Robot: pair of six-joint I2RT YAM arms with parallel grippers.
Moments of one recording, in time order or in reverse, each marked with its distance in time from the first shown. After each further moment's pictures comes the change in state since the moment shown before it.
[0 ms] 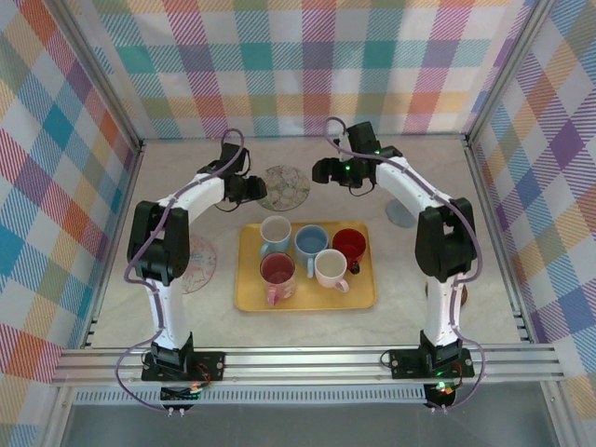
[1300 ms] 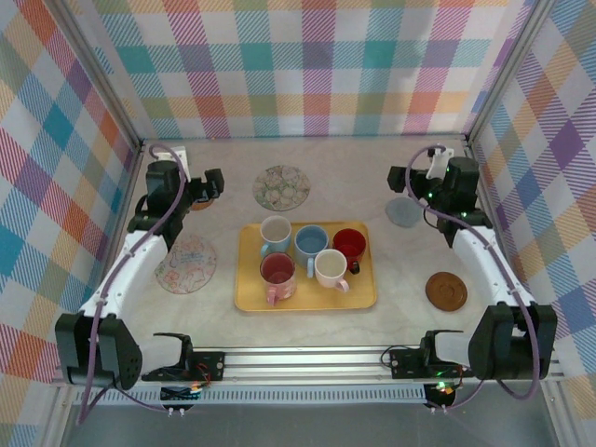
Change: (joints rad) left arm 0.160 -0.766 -0.492 0.253 -0.174 0.228; right arm -0.380 -0.779 -0.770 0.494 0.031 -0.148
